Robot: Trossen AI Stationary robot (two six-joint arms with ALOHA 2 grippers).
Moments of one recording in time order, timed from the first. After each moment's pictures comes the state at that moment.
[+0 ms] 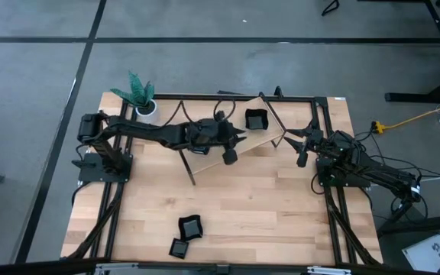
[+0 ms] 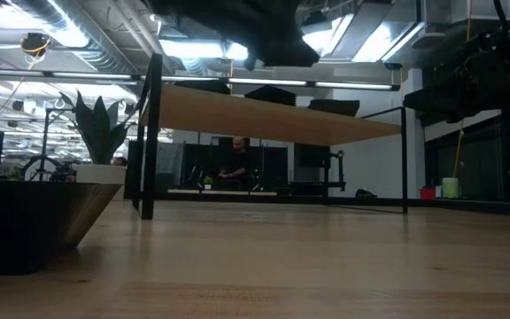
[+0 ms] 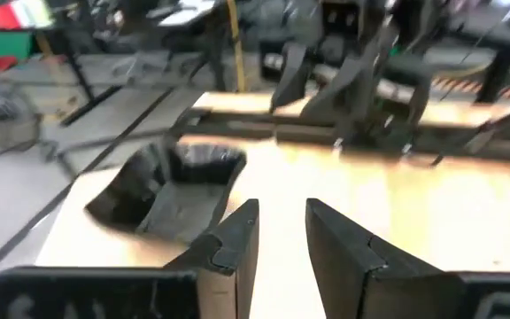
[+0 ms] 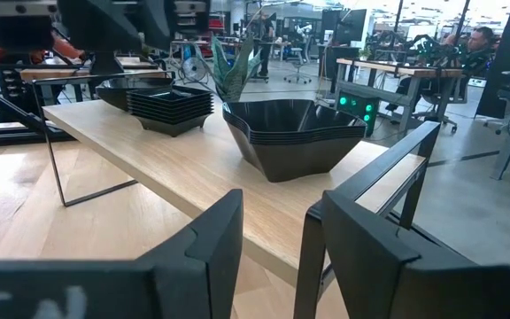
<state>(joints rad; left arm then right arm) 0.08 1.68 1.20 0.21 -0.24 0.01 -0.40 0.01 0.03 -0.03 0.01 -0.06</state>
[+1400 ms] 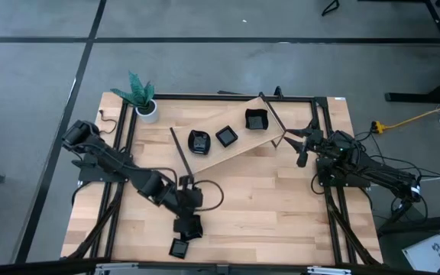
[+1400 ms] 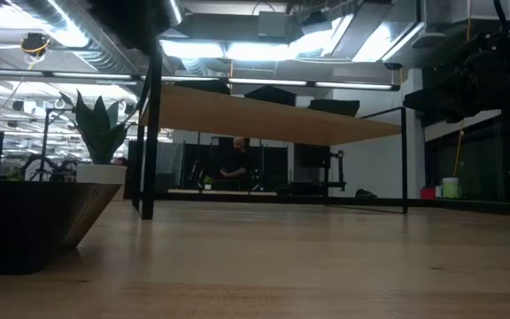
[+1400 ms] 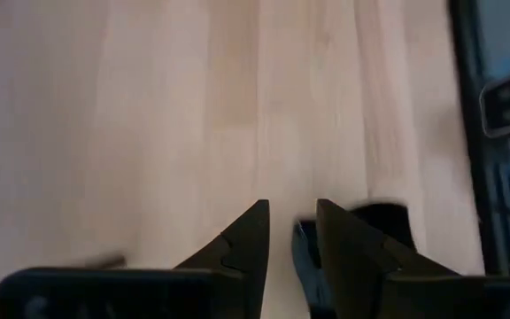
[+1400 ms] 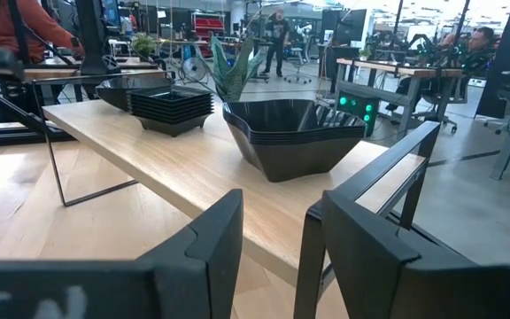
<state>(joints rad) -0.51 1.58 1.19 -0.59 -0.23 -0.49 -0.40 0.01 0.03 -0.03 0.01 -0.06</state>
